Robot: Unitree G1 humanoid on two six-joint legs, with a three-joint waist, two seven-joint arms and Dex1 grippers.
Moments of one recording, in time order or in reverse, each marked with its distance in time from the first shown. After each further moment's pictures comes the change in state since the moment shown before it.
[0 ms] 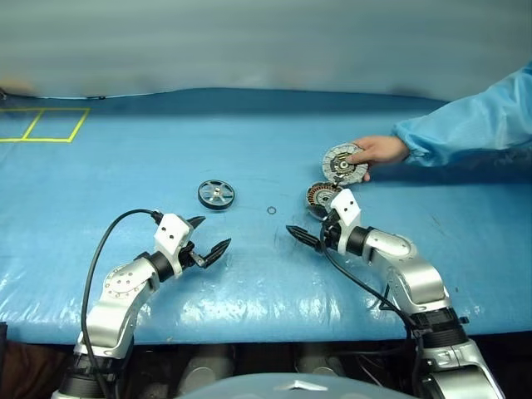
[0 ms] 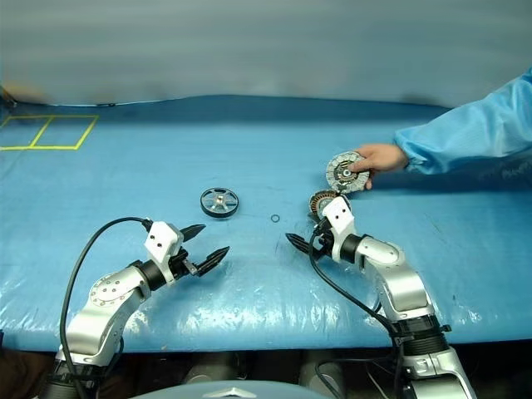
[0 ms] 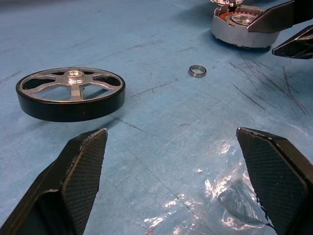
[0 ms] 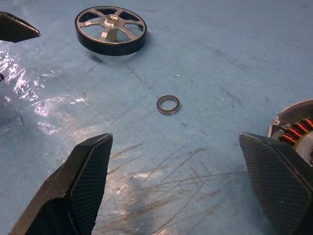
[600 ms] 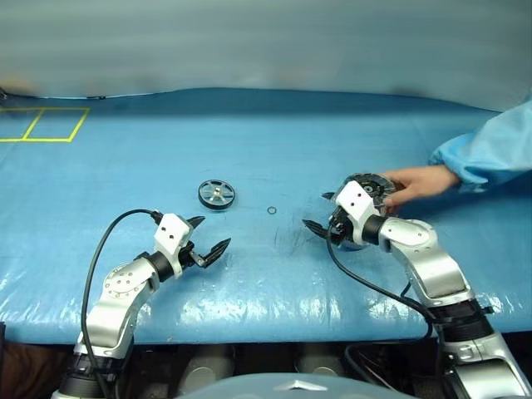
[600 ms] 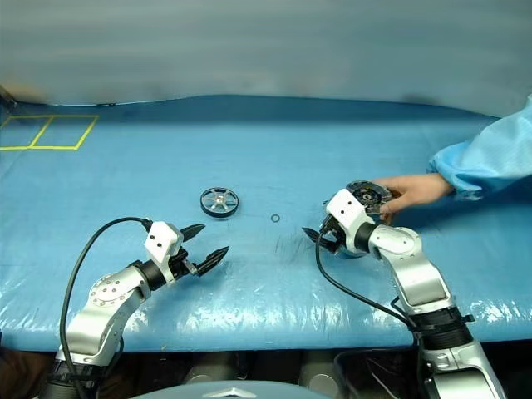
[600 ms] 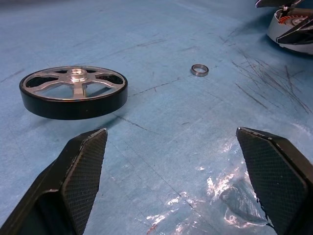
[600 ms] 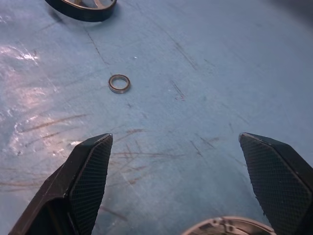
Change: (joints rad) left arm 0.000 0.000 0.000 0.001 0.001 -0.001 0.002; right arm -0.038 -0.171 0.013 -0.069 -0.146 -0.020 -0.001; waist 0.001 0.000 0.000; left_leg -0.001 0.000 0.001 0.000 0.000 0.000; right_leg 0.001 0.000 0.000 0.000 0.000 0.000
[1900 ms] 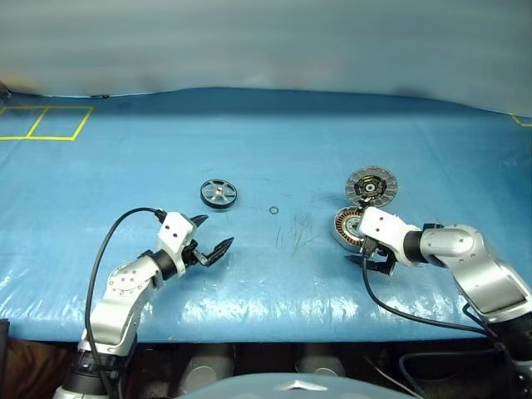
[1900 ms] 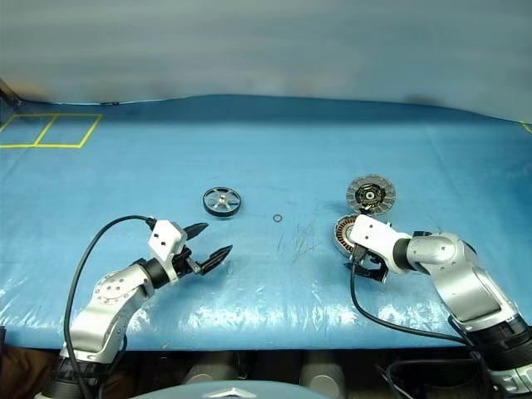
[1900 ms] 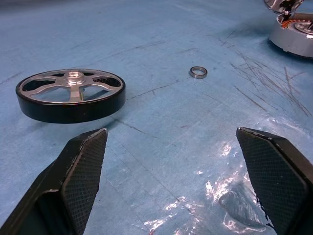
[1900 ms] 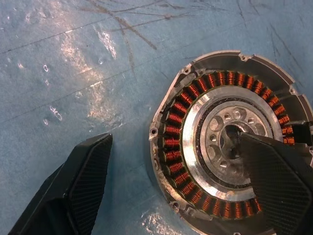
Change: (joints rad) left arm -0.017 -0.009 -0.018 0.006 0.008 0.000 0.009; right arm 0.091 -0.326 0.068 -0.110 -0.079 0.108 0.203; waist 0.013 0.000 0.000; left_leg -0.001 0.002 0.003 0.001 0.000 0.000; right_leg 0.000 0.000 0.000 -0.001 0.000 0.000
